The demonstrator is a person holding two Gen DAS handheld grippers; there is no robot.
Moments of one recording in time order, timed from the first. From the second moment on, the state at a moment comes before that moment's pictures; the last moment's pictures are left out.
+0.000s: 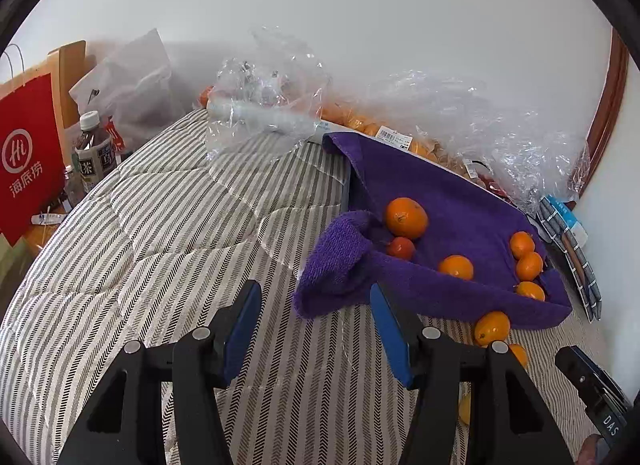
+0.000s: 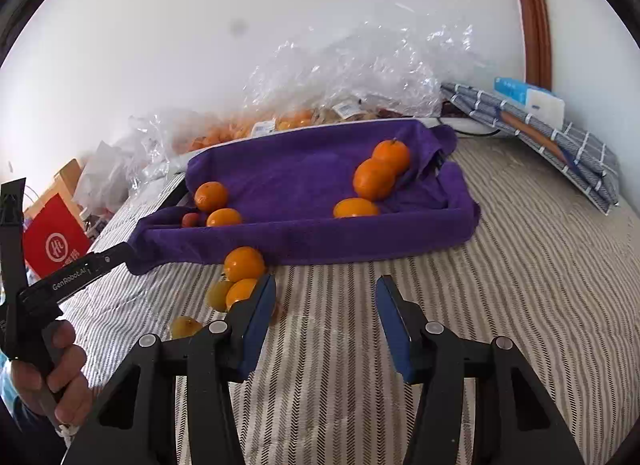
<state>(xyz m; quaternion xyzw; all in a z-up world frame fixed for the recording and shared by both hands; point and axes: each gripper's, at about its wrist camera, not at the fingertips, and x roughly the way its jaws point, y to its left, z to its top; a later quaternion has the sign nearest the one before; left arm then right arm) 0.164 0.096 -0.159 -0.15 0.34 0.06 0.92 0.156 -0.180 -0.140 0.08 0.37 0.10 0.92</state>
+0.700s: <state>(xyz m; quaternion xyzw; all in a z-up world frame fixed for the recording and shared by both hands) 0.177 0.102 -0.170 -0.19 0.39 0.04 0.90 0.179 -0.128 -0.161 0.04 0.42 0.18 0.89</state>
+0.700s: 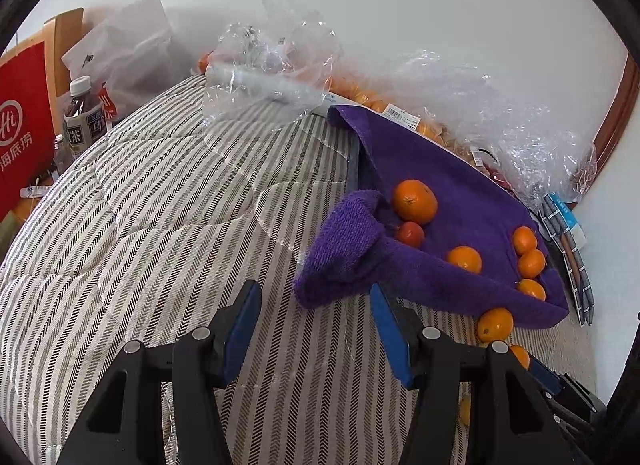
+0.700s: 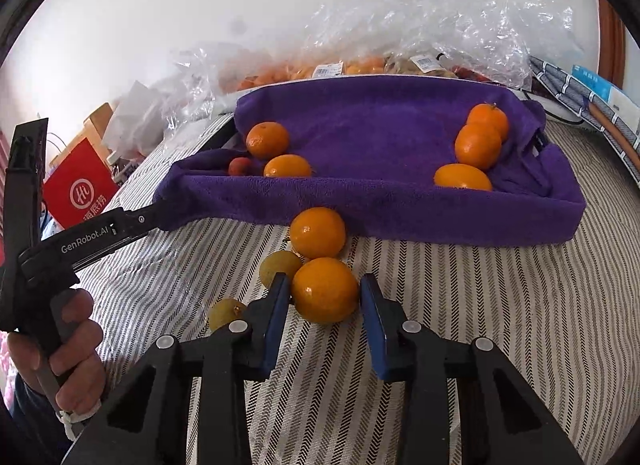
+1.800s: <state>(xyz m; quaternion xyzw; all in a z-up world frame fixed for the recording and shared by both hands) 0.146 -0.006 -0.172 -0.07 0.43 -0.20 0.88 0.146 -0.216 -0.165 0.09 0.42 0.13 0.90</state>
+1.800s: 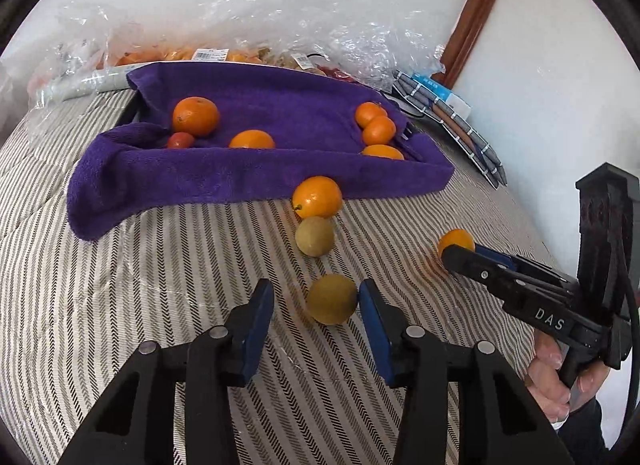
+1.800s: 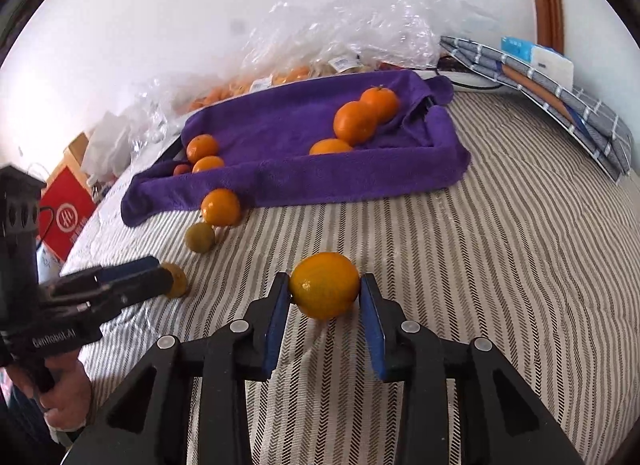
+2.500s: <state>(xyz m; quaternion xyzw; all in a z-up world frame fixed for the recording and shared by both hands) 0.186 0.038 -0.125 -0.07 0.35 -0.07 0.93 0.171 -0.230 -0.124 0.07 0.36 0.11 0.92</state>
